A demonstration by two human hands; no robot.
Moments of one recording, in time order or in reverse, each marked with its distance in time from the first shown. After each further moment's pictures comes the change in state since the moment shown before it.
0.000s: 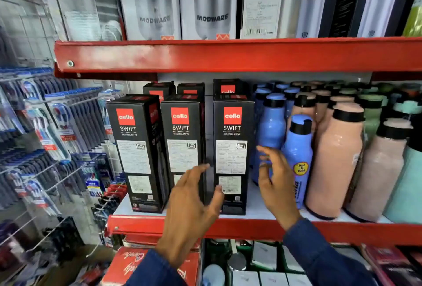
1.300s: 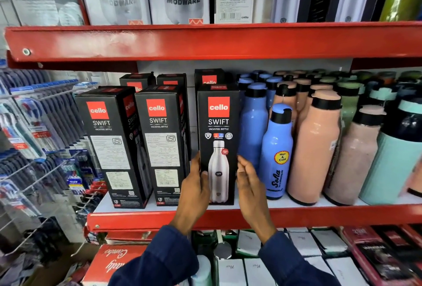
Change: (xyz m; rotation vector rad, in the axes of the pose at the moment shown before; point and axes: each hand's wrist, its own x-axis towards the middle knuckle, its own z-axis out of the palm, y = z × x) left_hand 0.025 -0.022 0.079 -0.311 -0.159 -0.178; right_hand -0.043 0.008 0.011 0.247 -0.088 0.310
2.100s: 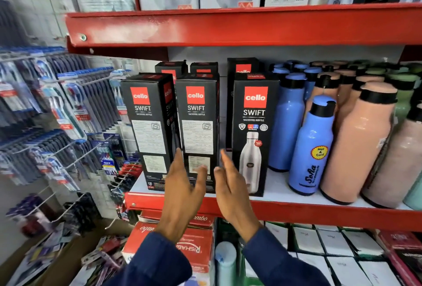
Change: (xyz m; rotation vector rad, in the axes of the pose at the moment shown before) left_hand -0.041 -0.002 -0.087 0.214 0.245 -0.104; right_hand -0.032 -0.044 0.091 -0.094 -0.298 0.045
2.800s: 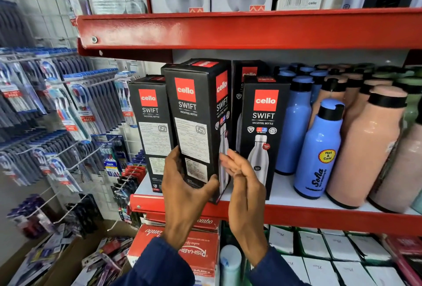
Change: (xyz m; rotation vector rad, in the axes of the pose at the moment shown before) left_hand -0.004 0.000 -0.012 -0.258 0.166 -0.008; right_hand -0.025 -0.031 0.001 0.272 0.289 -0.144
